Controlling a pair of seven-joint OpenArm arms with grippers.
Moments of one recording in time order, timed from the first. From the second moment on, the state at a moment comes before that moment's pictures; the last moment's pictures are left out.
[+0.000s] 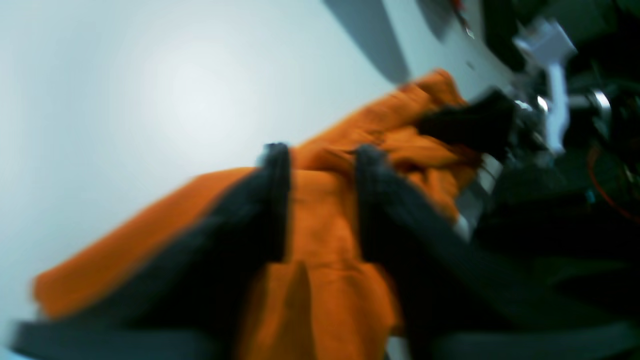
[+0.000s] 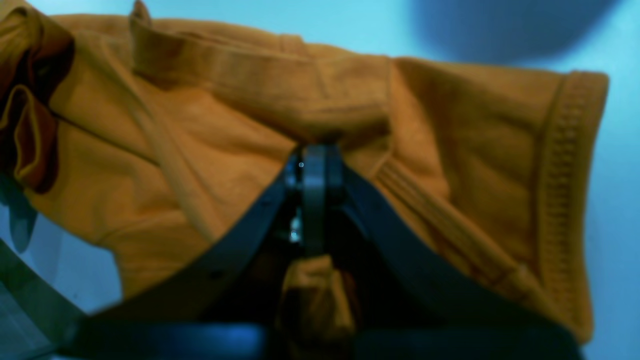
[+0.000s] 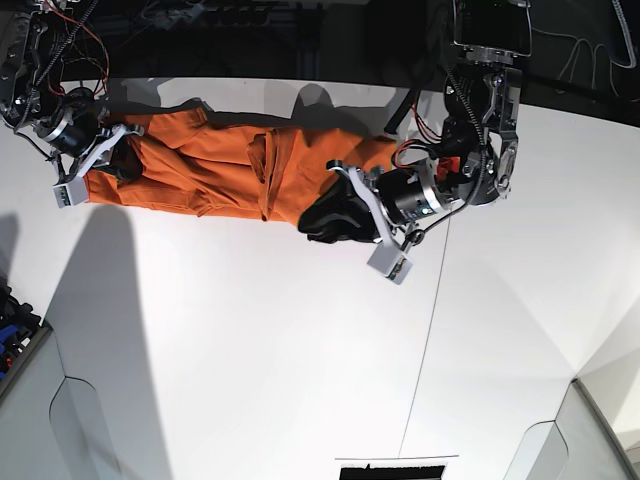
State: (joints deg) left arm 2.0 -4.7 2.1 92.8 -42.6 -37.5 51.9; right arm -12.7 18.4 18.8 86.0 37.3 33.5 -48.9
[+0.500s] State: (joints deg) left arm 4.8 -2.1 19.0 90.9 -18.6 -35.7 40.2; right arm -12.7 18.4 18.8 86.0 37.4 33.5 -48.9
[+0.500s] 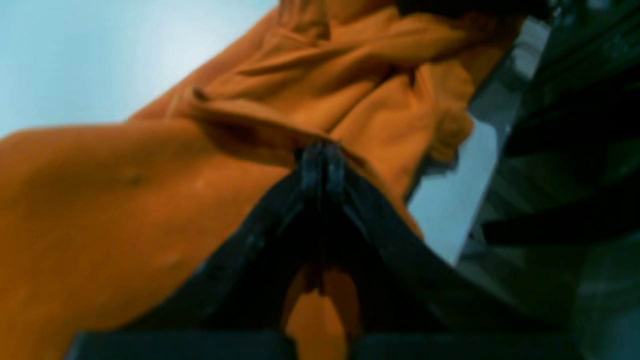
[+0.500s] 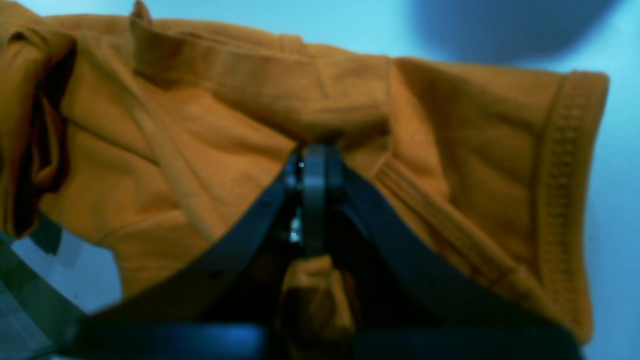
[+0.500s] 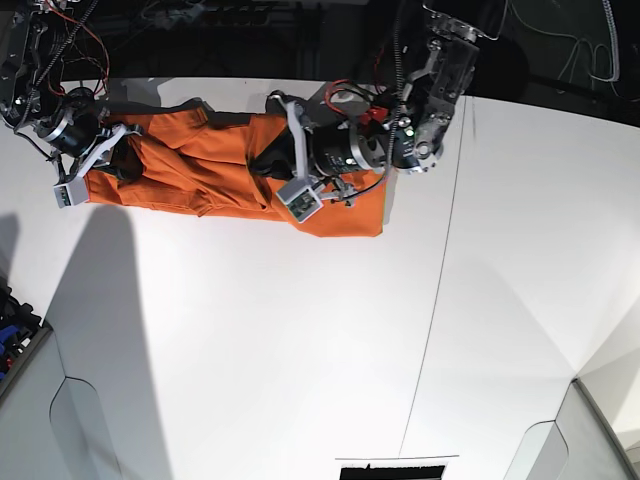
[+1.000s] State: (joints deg) left arm -2.1 1.3 19.2 87.5 -25.1 -35.4 45.0; right arm -12.8 18.4 18.8 86.7 42.1 33.3 -50.3
